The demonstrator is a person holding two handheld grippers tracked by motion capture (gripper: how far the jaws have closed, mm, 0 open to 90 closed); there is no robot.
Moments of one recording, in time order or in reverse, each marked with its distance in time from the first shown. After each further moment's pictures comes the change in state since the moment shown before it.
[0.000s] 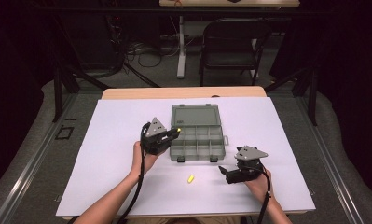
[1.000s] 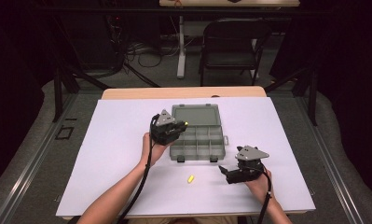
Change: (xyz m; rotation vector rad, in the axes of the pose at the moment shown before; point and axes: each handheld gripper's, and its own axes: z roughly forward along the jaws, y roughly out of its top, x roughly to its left) left arm 0.011 0.013 0.037 0.031 -0.032 -0.009; right arm 0.002 0.003 -0.005 -0.019 -0.002 -0.006
